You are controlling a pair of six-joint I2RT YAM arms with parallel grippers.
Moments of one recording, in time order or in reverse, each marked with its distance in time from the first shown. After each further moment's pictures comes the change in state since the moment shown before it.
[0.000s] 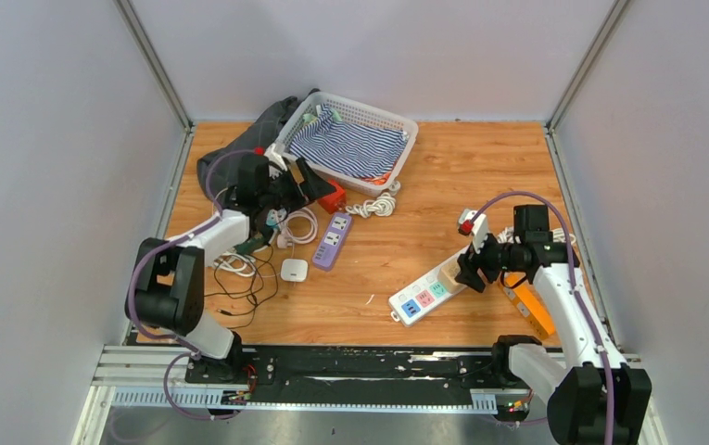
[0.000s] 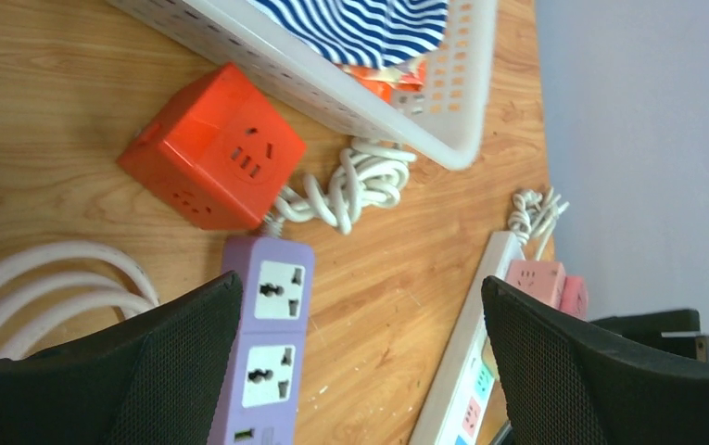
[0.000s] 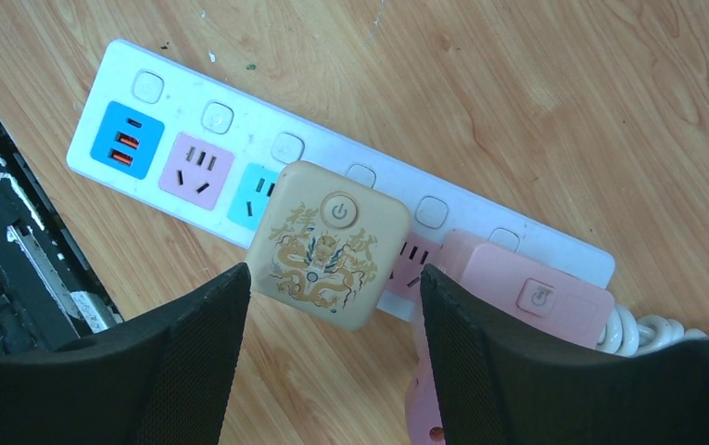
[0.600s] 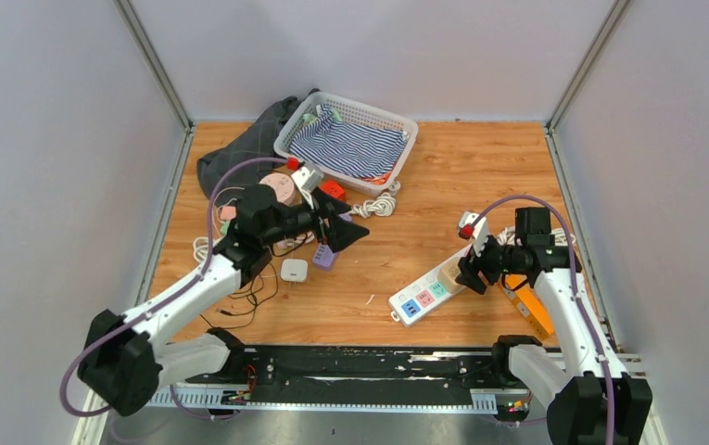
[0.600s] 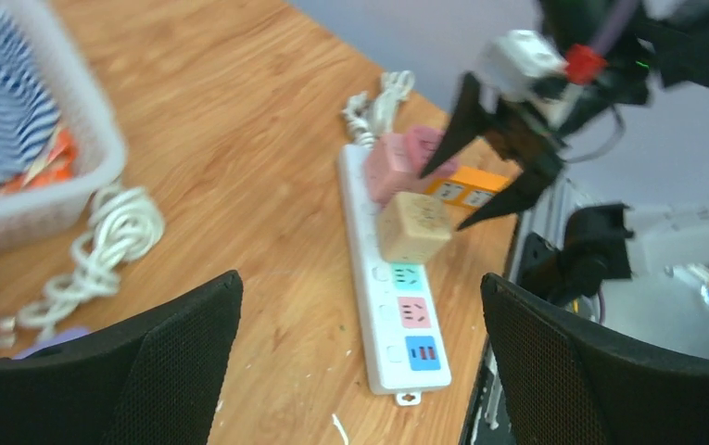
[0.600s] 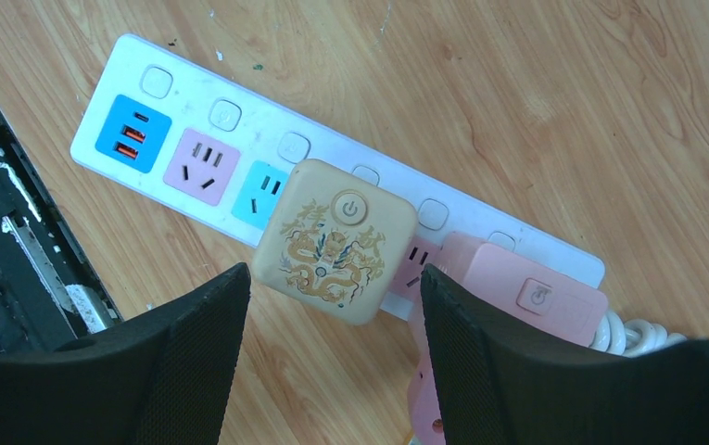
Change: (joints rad) left arm -0.303 -0.434 -0.182 0.137 0.110 0.340; right arm -0.002 -0.042 -0.006 -0.019 -0.011 -0.038
